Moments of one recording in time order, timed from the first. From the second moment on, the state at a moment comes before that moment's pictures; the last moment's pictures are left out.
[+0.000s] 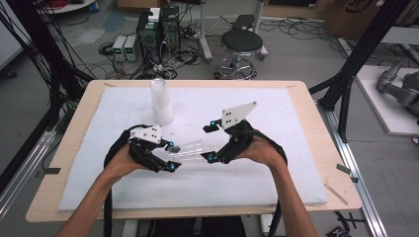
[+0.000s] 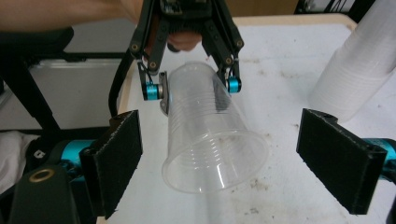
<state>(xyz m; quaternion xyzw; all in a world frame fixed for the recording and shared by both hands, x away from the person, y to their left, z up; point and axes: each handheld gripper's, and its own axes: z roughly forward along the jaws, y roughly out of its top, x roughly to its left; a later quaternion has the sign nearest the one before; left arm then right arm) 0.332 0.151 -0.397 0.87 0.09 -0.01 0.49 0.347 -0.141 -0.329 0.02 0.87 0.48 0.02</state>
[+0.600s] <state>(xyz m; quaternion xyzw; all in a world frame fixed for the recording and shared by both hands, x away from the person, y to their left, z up) 0.331 0.172 -0.415 0.76 0.10 -0.01 0.64 0.344 -0.162 -0.345 0.06 0.81 0.58 0.03</state>
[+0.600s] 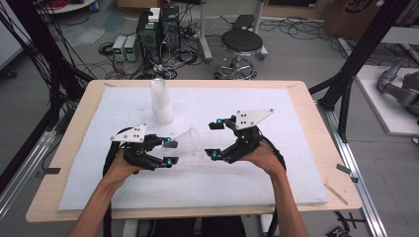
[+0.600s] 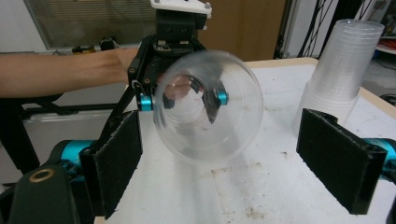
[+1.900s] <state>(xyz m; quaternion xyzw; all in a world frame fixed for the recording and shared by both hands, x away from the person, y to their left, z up) 0.329 0.140 -0.406 0.73 0.06 -0.01 0.68 0.343 -0.138 -0.364 0.05 0.78 0.63 -0.01</state>
